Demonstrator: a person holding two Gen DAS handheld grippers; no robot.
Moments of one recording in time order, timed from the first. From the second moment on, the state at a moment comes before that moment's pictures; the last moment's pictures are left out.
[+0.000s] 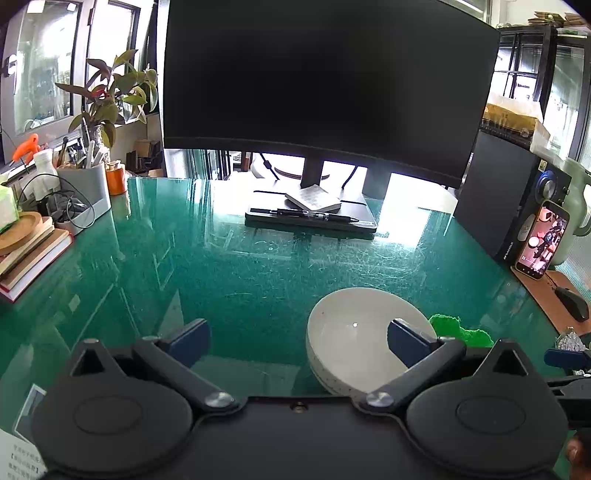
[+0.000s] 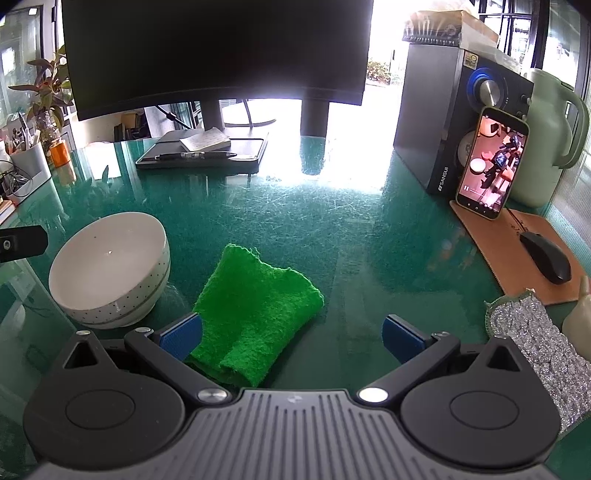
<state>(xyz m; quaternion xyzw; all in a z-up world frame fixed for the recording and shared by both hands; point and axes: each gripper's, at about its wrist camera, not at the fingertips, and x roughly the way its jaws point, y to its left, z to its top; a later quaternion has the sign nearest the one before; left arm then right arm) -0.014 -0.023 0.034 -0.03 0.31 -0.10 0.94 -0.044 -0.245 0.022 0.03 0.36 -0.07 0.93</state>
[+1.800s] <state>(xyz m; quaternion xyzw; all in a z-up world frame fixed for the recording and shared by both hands) 0.021 -0.020 0.005 -0.07 0.38 -0.17 0.91 -0.048 -0.250 0.017 0.04 0.37 -0.09 0.92</state>
